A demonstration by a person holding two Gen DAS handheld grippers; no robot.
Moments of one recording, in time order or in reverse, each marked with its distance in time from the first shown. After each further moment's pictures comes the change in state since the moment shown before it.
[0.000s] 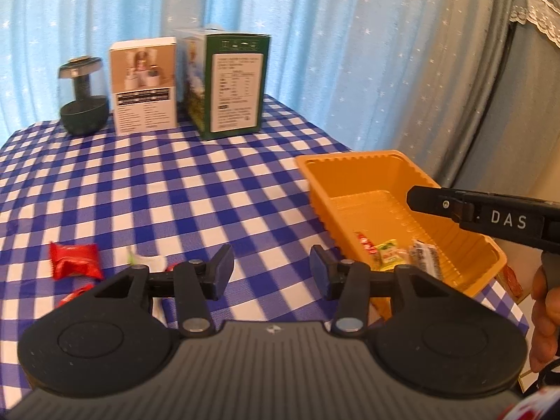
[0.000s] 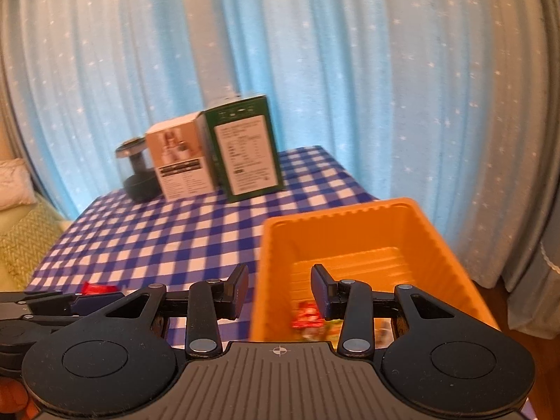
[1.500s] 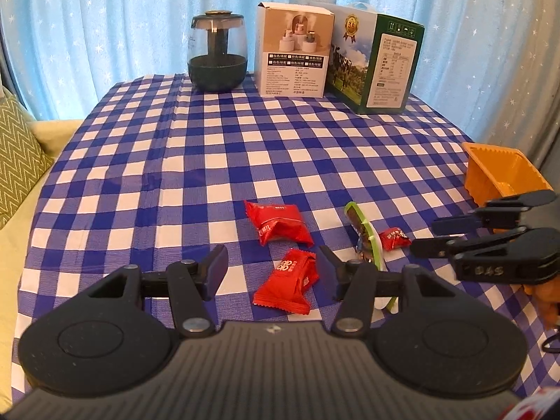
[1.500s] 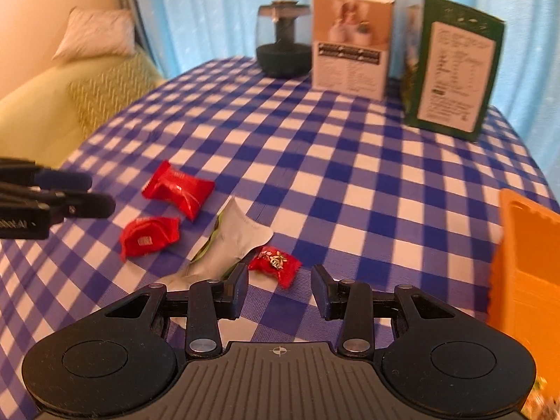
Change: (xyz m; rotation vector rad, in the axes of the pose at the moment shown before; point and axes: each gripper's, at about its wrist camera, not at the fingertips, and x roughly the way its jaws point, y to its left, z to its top) left arm -0.018 0.168 -0.023 -0.104 0.082 0.208; right arm 0.154 0.126 -0.042 -0.404 0.339 0.302
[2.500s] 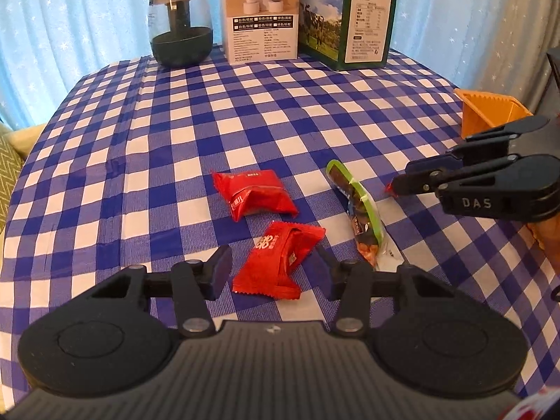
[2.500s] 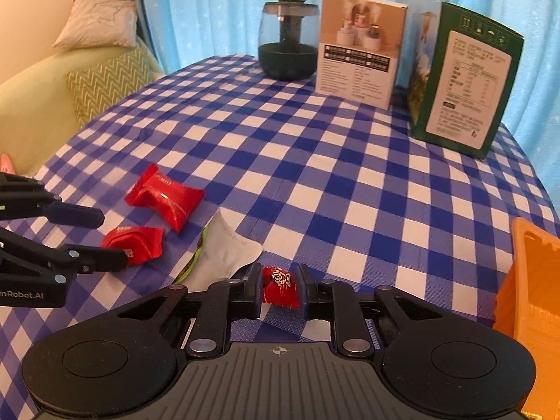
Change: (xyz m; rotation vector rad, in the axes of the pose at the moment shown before) left arm 0.034 -0.012 -0.007 0.122 0.087 -0.029; right arm 0.018 -0.002 0.013 -0.032 -0.007 -0.026
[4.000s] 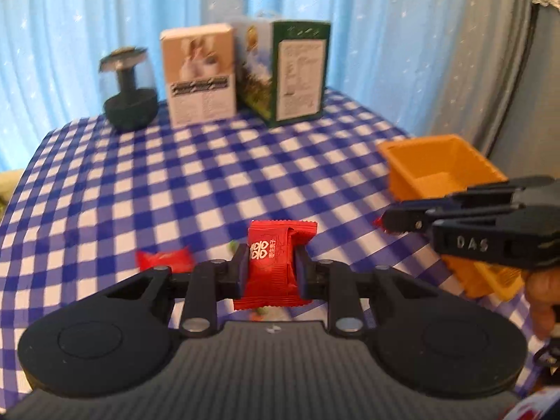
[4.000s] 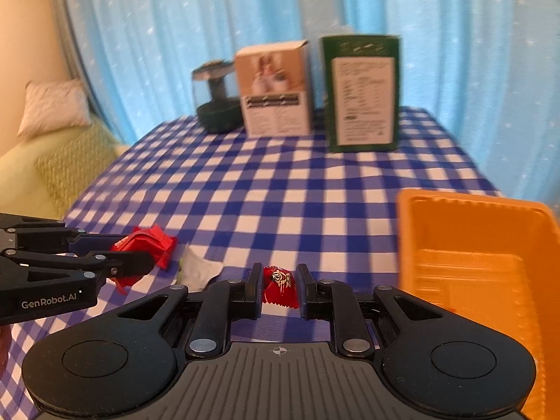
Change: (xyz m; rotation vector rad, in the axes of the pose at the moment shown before) left arm -0.046 -0.077 0.046 0.046 -0.121 -0.091; right arm -0.102 -0.034 -0.021 0.264 -0.149 -0.088
